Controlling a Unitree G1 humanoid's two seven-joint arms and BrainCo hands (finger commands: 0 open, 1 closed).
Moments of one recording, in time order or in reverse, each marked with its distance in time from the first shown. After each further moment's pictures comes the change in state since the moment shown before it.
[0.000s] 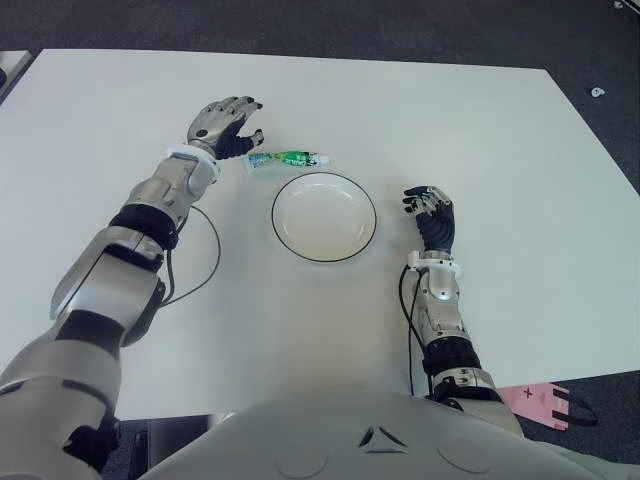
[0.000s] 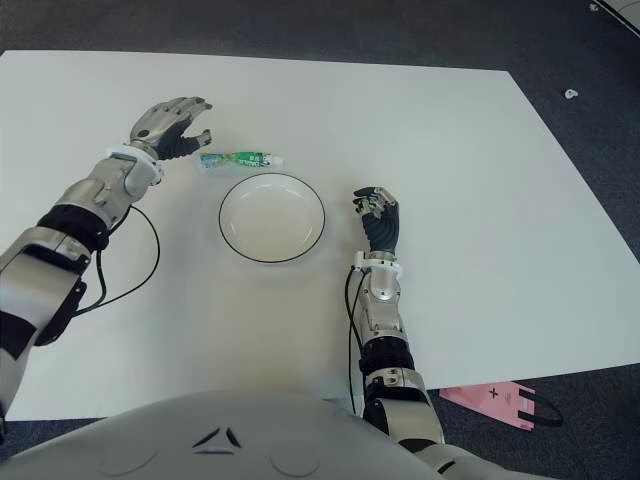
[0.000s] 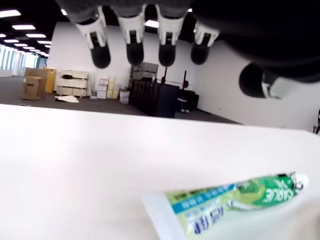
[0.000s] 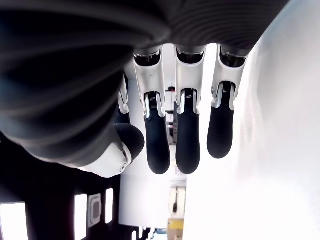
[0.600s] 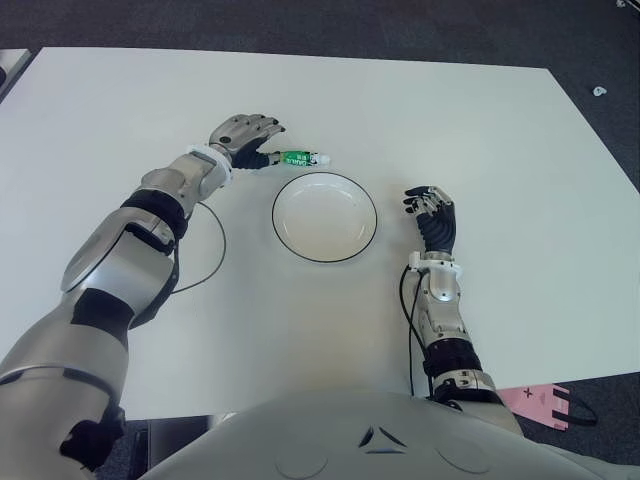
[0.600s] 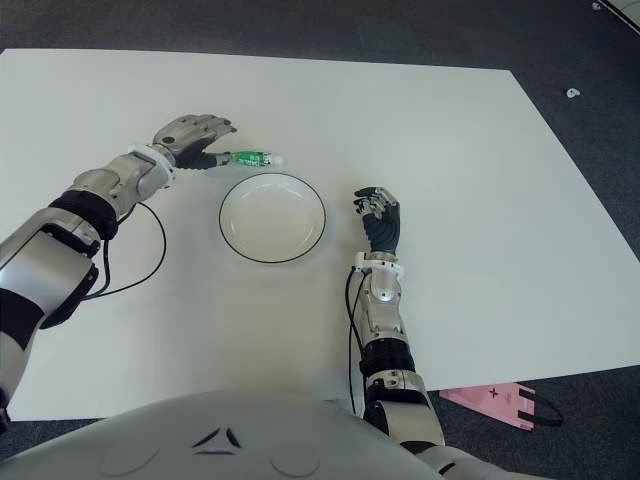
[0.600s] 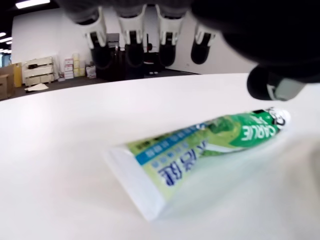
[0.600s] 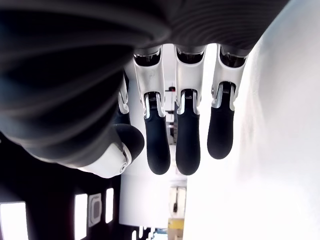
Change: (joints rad) left arm -0.105 -0.035 -0.181 0.157 0.085 -0.134 0.000; right arm 0.011 -0.002 0.001 -0.018 -0.001 0.000 0.000
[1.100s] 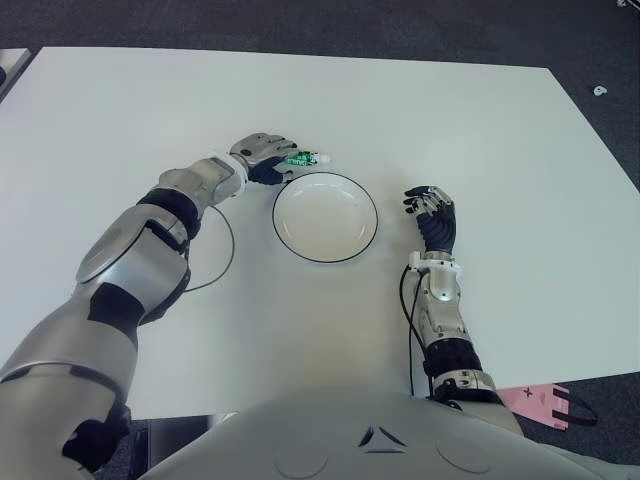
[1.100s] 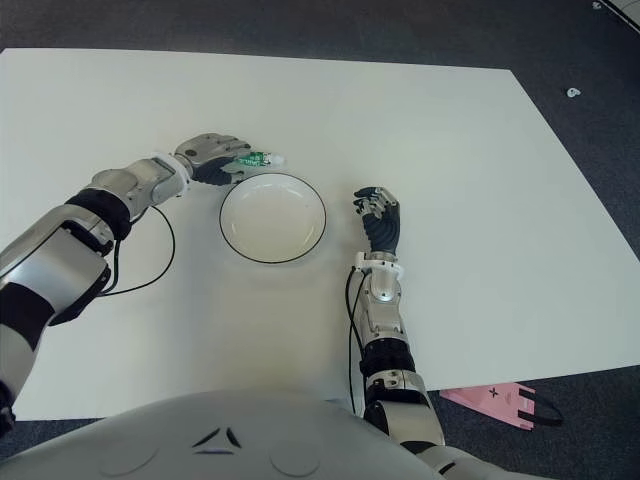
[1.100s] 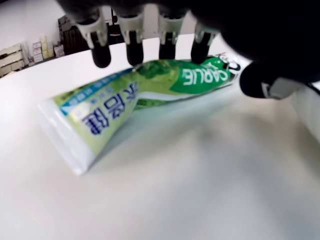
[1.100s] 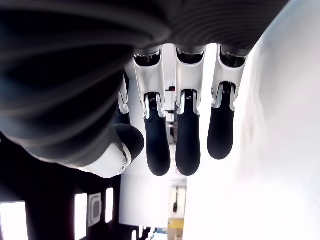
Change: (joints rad) left arm -0.029 -0.051 -0.102 0.046 0.037 -0.036 -0.054; right arm 0.001 -0.001 0.000 0.000 -0.001 0.000 0.001
